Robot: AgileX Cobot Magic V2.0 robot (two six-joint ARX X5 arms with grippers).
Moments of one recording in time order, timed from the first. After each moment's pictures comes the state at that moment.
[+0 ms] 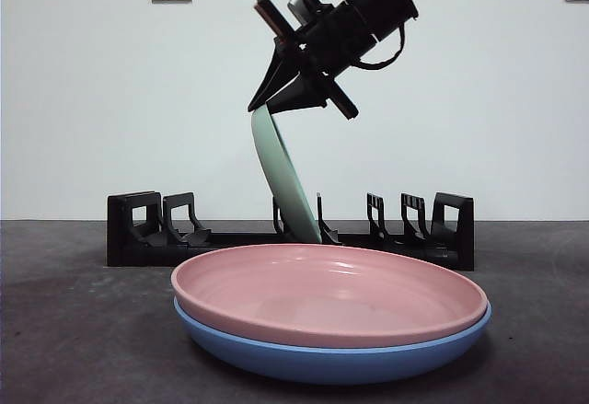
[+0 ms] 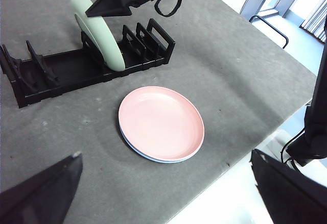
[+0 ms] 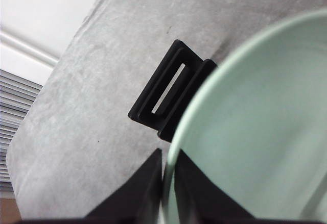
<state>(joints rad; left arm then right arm) -0.58 0.52 1.32 -1.25 0.21 -0.18 0.46 2.03 1.81 -0.45 -0.61 0.36</state>
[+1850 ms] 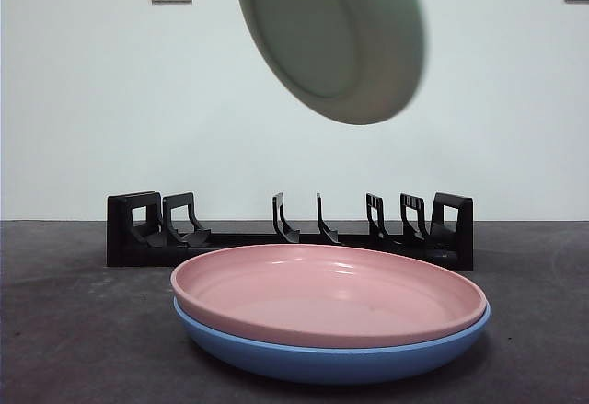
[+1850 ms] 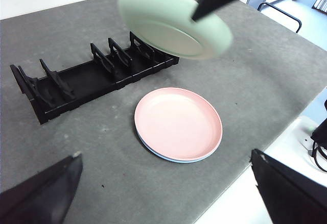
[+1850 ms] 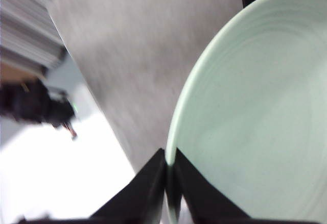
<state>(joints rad) -0.58 0.52 1.32 -1.24 0.18 -0.04 0.70 1.58 1.86 -1.22 -0.46 0.03</state>
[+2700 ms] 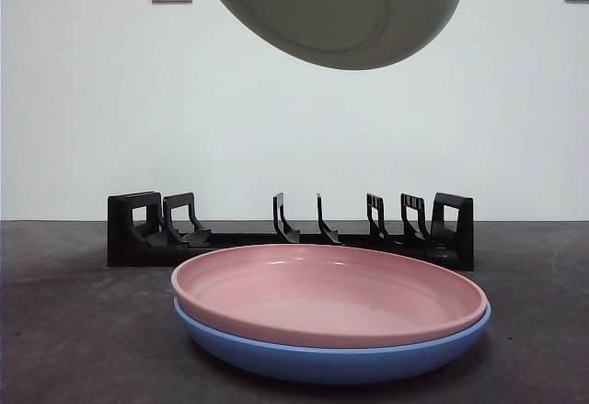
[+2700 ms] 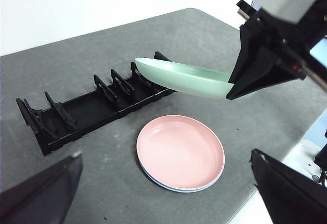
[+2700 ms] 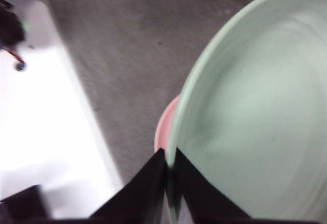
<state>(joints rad) -0.58 0.52 1.32 -1.14 0.17 -0.03 1.12 1.54 1.83 -1.31 0.03 0.01</state>
